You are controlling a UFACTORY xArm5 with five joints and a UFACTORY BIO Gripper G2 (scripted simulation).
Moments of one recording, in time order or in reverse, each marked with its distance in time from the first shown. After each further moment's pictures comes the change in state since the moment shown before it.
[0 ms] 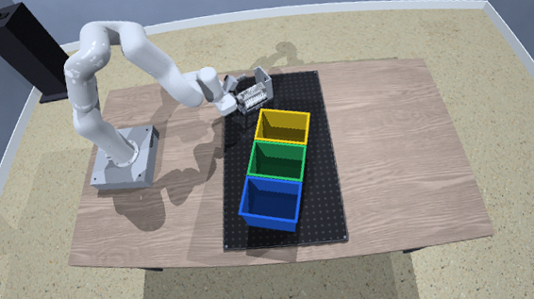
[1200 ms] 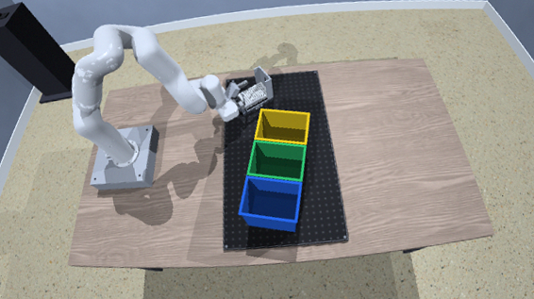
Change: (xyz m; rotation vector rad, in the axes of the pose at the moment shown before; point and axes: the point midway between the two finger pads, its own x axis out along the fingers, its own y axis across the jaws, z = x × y) arm 0.000 0.000 -0.043 0.000 0.000 0.000
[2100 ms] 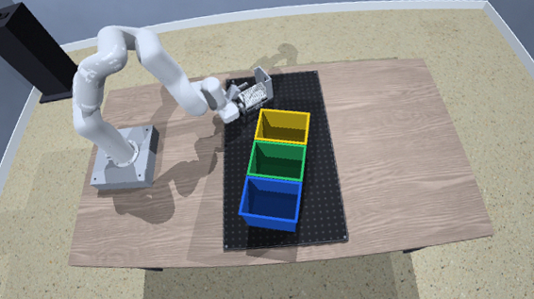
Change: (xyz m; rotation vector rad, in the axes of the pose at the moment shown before) arm 0.000 0.000 -0.012 0.000 0.000 0.000
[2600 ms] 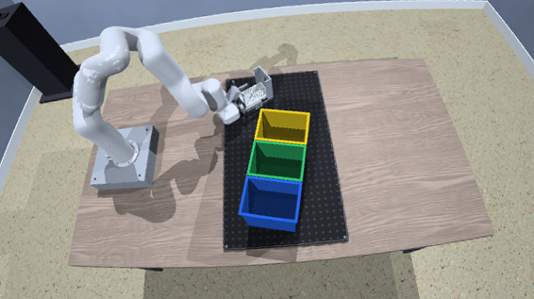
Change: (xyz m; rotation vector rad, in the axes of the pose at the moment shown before) arm 0.000 0.000 -0.008 0.000 0.000 0.000
